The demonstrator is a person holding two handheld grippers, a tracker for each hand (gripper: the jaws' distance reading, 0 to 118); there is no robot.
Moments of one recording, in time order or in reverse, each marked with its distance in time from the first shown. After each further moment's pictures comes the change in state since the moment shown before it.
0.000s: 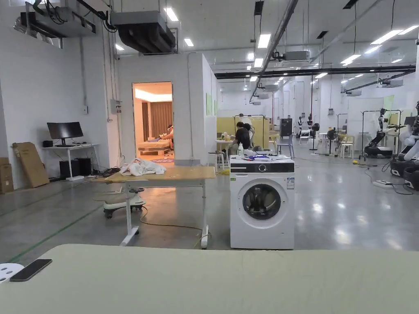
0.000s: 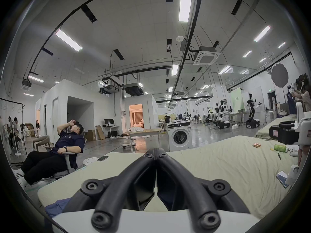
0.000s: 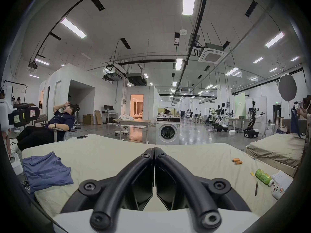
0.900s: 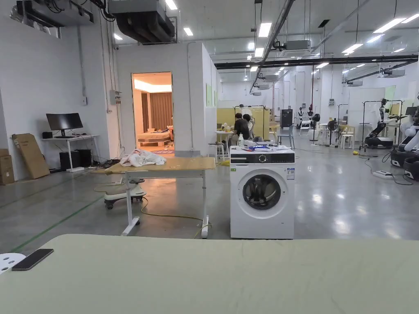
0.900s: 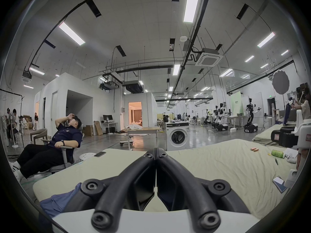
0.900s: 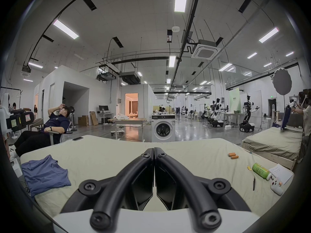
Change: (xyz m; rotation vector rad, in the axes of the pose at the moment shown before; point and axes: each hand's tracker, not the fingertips) left arm -0.012 -0.005 -0.005 -0.012 -0.012 0.061; right arm 0.015 -0.002 0.003 -0.020 -0.051 -0.043
